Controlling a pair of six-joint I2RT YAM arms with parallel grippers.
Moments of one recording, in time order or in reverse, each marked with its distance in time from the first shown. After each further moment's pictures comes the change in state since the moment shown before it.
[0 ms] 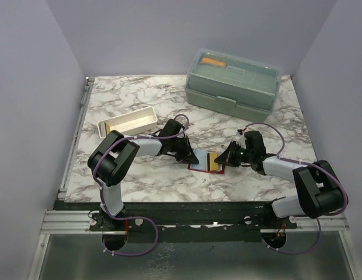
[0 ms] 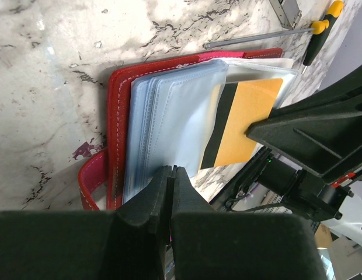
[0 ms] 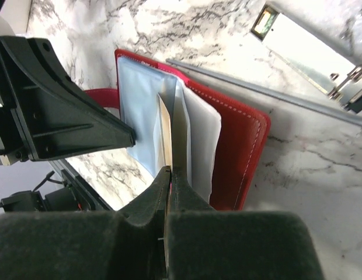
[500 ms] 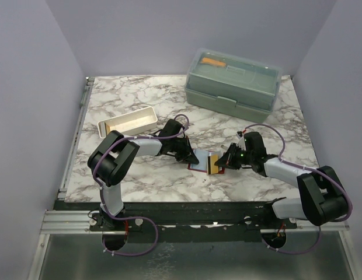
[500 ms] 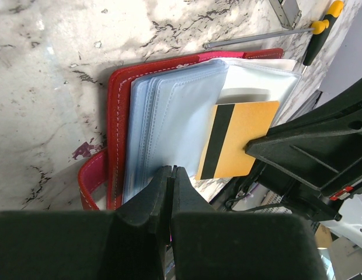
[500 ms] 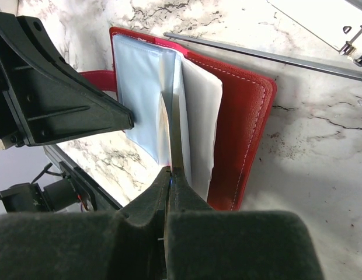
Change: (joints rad) left arm 0.000 0.000 0.000 0.000 0.000 0.000; right arm 0.018 -0.061 0.000 -0.094 0.010 0.003
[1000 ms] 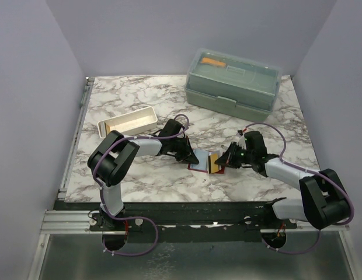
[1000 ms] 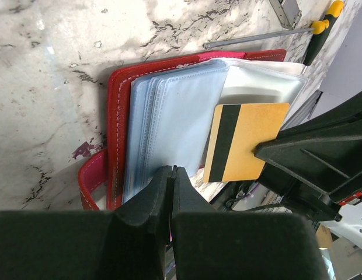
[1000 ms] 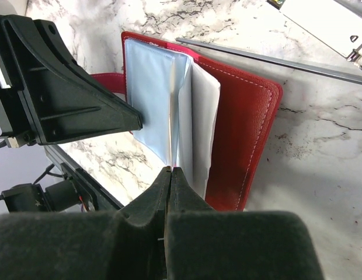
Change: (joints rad) left arm 0.000 -0.002 0.000 0.000 0.000 0.000; right arm 0.004 -0.029 0.011 -0.016 0.013 -0.001
